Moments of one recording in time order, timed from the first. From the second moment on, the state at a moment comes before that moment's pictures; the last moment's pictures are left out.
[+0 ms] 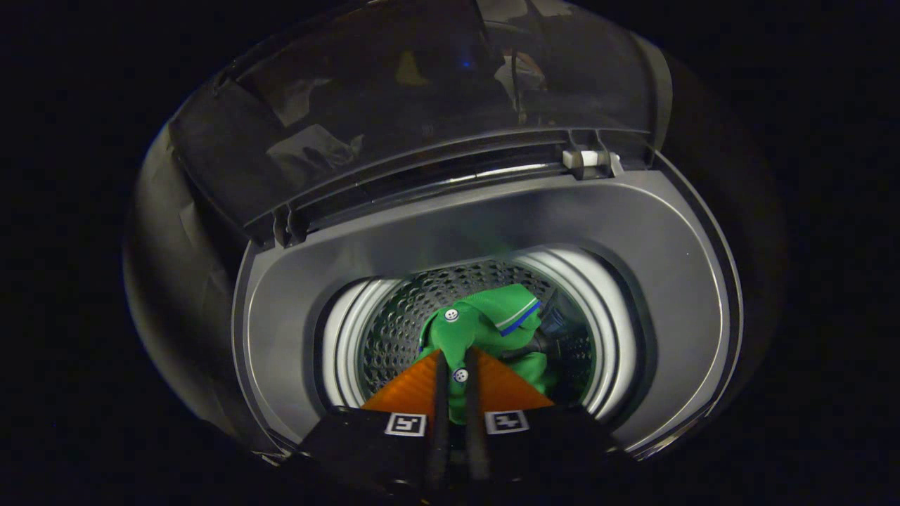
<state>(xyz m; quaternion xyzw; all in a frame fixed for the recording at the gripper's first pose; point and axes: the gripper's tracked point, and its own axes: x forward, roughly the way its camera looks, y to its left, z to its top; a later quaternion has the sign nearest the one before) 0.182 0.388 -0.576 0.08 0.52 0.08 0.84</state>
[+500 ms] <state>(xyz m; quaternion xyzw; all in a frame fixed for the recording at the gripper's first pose) 0.177 0.381 -0.545 0.07 0.49 0.09 0.86</state>
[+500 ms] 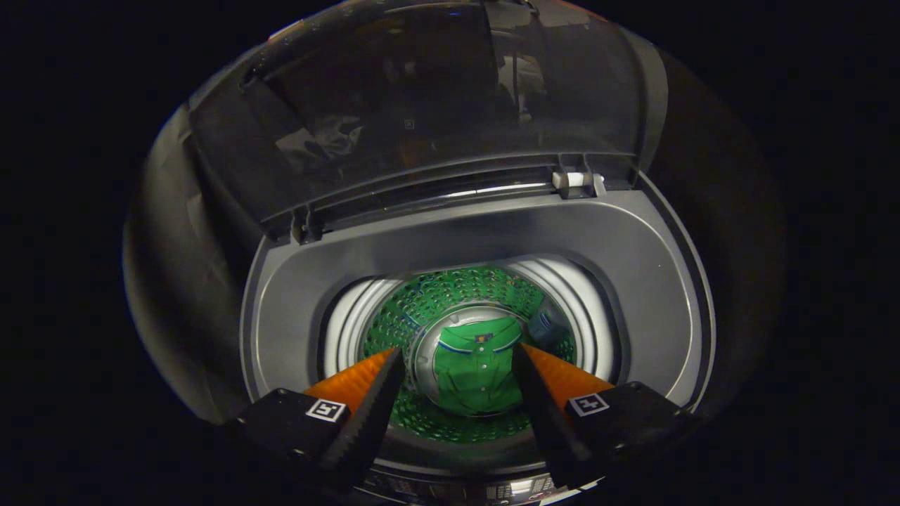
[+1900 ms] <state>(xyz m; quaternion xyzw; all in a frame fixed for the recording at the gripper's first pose) 0.336 0.384 -0.241 0.03 0.24 0.12 0.96</state>
